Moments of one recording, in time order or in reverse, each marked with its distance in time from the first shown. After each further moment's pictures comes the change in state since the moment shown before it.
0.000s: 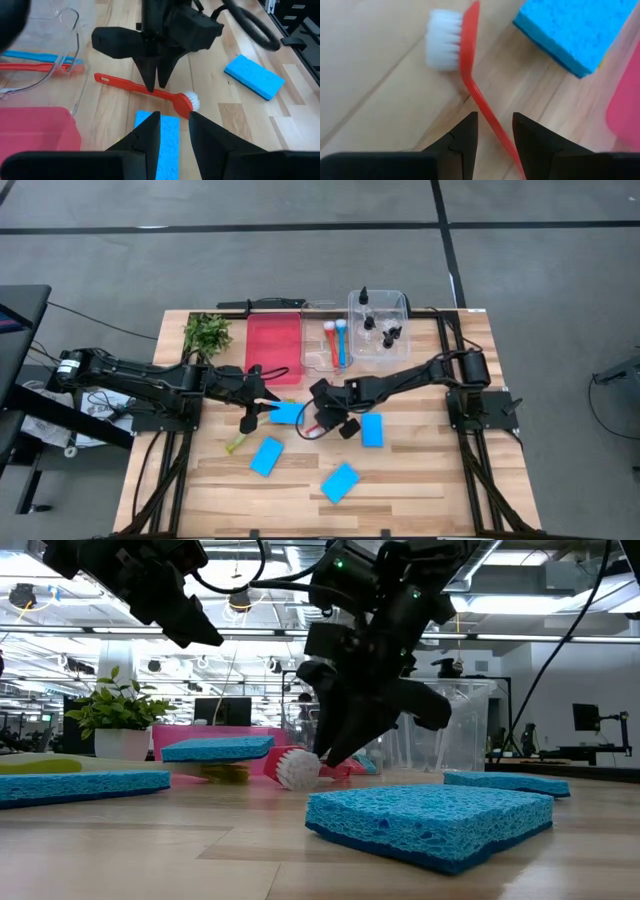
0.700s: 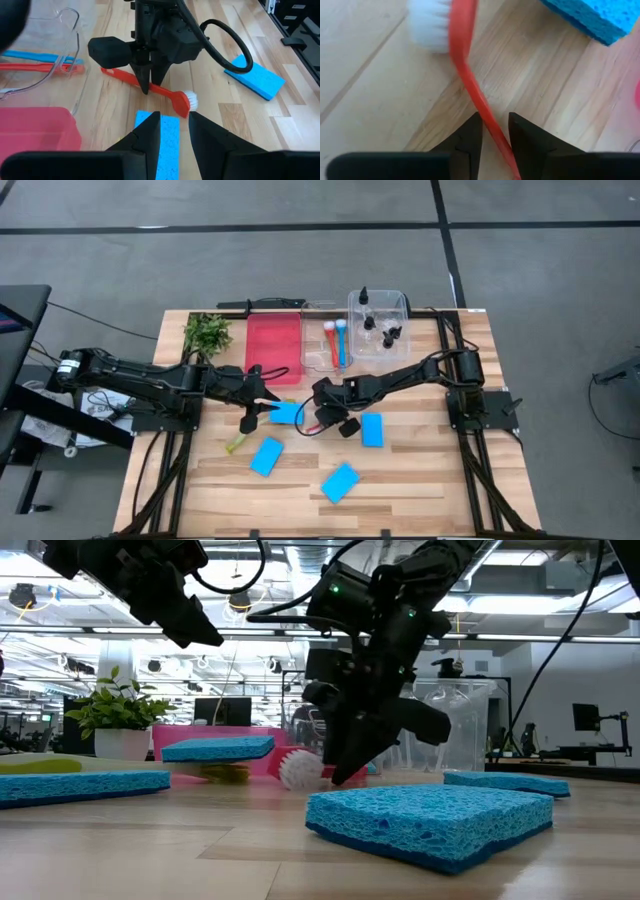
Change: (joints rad) left arm 0.000 0.000 0.000 0.001 0.000 0.000; right arm -0.024 0.066 0.001 -0.010 -0.005 0.059
